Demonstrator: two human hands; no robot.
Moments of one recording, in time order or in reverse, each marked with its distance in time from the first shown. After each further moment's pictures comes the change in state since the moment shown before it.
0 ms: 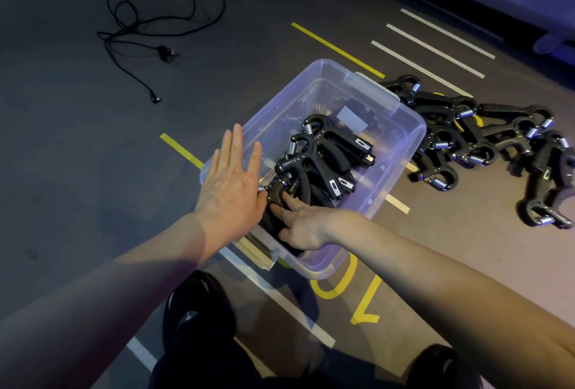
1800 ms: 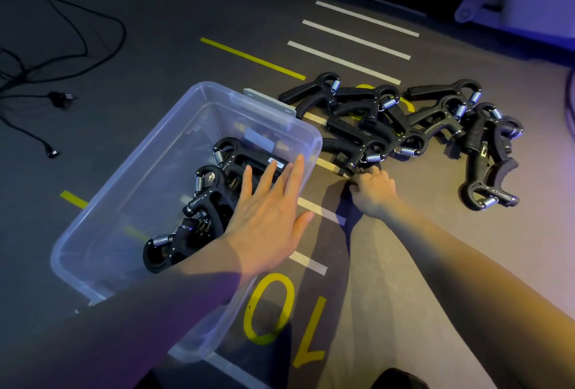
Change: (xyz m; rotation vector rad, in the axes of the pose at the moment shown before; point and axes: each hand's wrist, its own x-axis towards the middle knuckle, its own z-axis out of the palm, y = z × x) left_hand 0.066 0.171 0.013 -0.011 -0.083 0.362; right_hand -0.006 0.275 0.023 0.274 0.618 0.558
